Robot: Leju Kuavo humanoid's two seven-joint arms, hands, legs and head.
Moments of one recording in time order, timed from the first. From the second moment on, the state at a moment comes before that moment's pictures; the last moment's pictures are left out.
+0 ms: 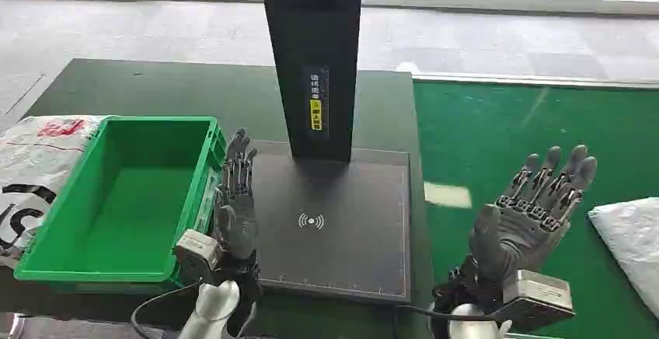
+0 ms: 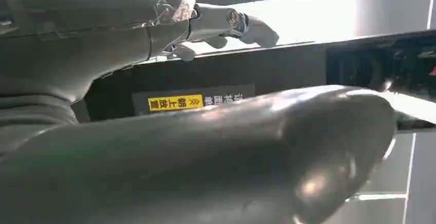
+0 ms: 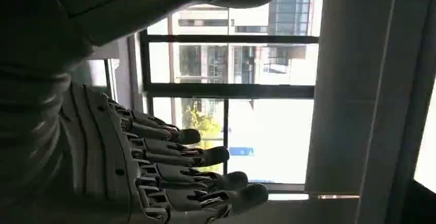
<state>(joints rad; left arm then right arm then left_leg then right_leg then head) -0.11 -0.25 -0.16 -1.36 -0.03 0.25 -0.70 0.07 0.27 0.19 -1.91 0.32 -0.70 -0.69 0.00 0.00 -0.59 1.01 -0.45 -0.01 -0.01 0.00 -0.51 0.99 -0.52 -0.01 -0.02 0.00</state>
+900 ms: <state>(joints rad) -0.08 -0.27 -0.18 -1.43 -0.02 0.17 -0.70 0.13 0.24 -0.14 -1.80 0.80 -0.67 -0.44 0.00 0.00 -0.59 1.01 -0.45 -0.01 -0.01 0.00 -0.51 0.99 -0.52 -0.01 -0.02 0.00</state>
